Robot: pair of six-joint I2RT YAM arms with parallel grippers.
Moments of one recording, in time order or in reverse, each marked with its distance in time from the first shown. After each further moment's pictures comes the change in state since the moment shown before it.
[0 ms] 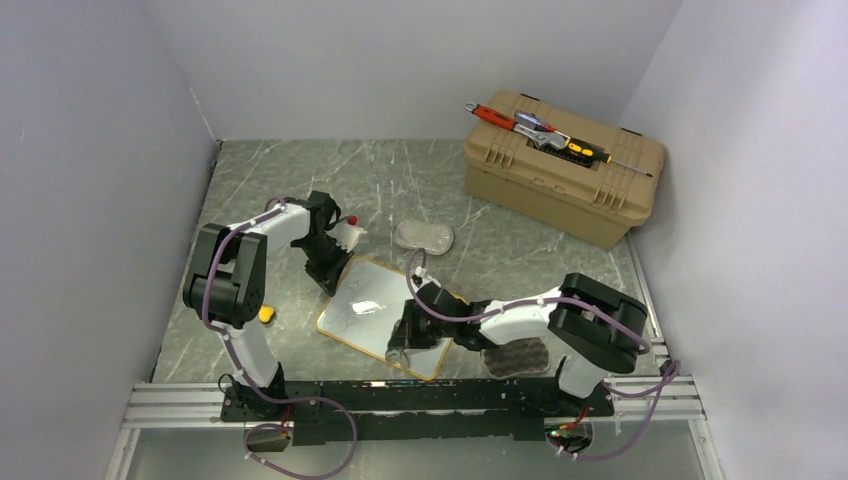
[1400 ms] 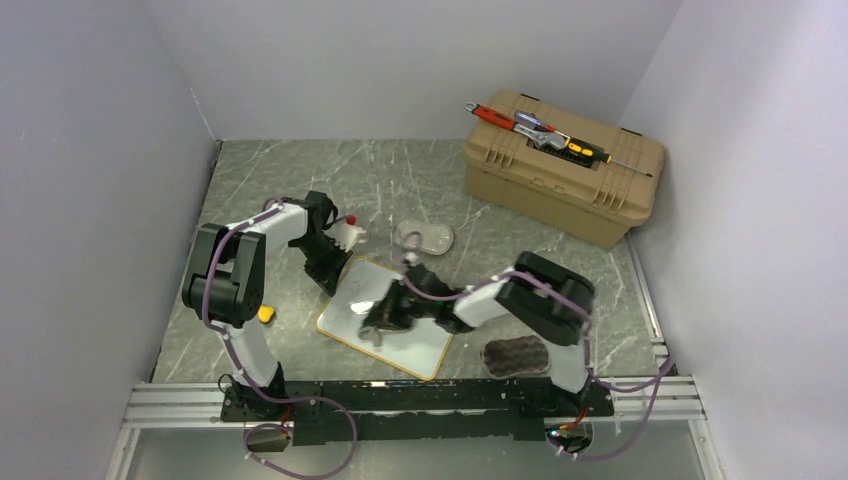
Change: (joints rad) left arm 0.017 0.000 -0.003 -0.001 0.034 0.032; right arm -0.087 0.332 0.195 0.283 -0.156 0.235
